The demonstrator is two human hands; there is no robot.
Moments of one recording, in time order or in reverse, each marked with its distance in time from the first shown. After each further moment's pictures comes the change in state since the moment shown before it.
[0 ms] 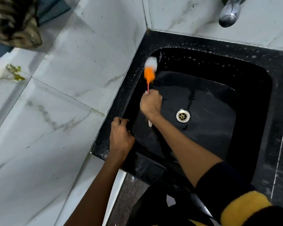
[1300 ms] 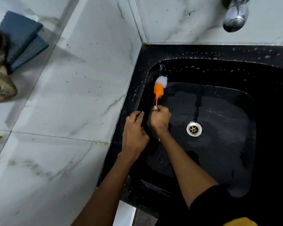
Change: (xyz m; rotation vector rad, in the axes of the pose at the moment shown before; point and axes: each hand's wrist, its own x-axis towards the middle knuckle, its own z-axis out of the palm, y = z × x) left_hand 0.098 0.023 0.011 0.054 -0.027 0.303; right_hand 0.084 0.050 0.052 0.231 0.129 0.103
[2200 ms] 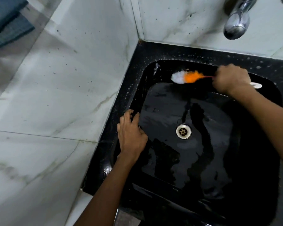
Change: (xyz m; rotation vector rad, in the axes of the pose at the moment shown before) left_hand 0.000 0.020 0.020 0.050 0.082 -0.156; right_hand 0.099 -0.116 -0.235 -1.420 0.131 -0.415
